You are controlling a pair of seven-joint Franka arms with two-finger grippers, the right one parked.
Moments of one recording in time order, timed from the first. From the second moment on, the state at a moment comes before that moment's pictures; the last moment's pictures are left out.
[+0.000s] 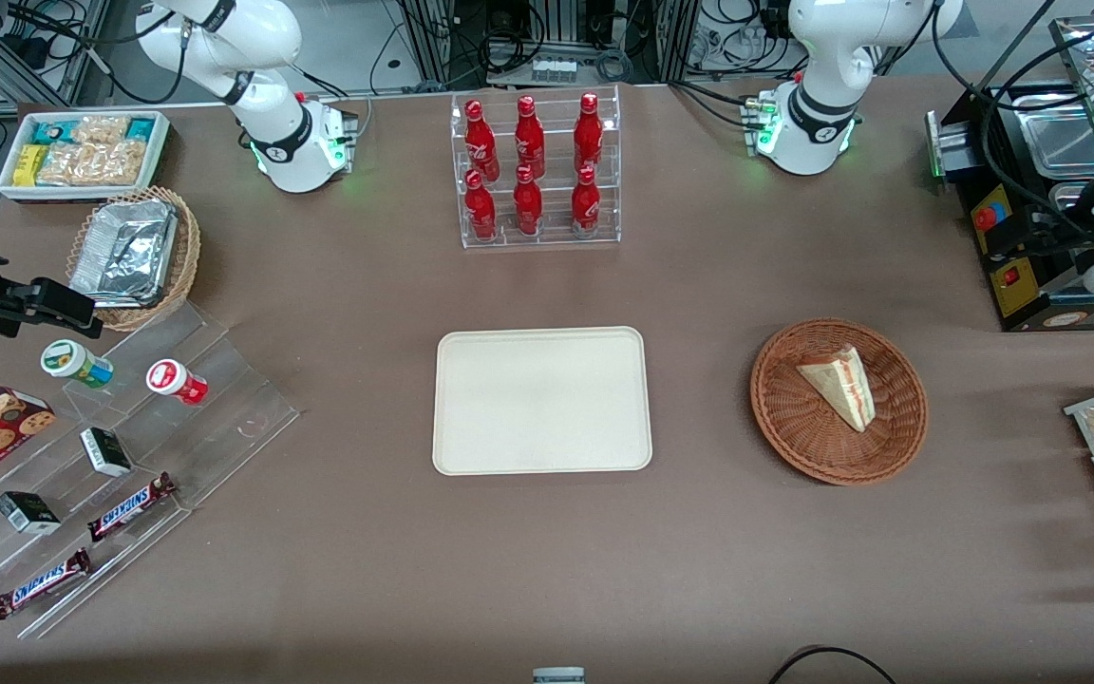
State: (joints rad) arm -0.03 0.01 0.03 -1.53 0.04 1.46 0.05
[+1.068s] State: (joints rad) arm -0.04 -0.02 -0.08 -1.99 0.04 1.93 -0.41
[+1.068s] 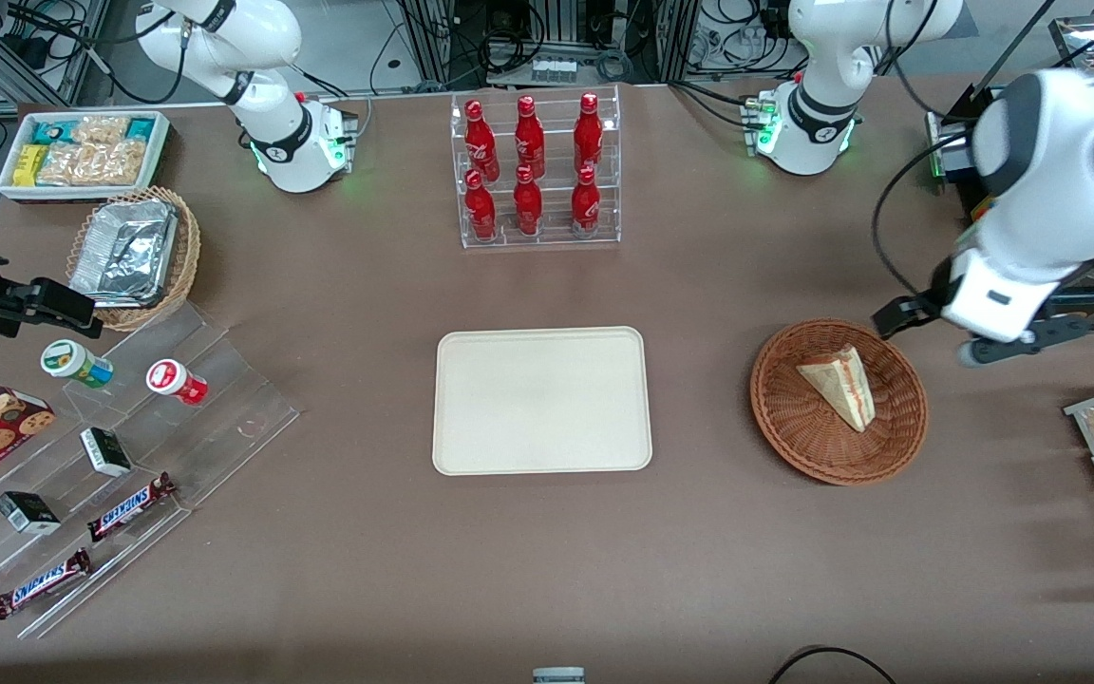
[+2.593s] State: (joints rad) arm -0.03 0.21 -0.07 -2.23 0.04 2.40 -0.65
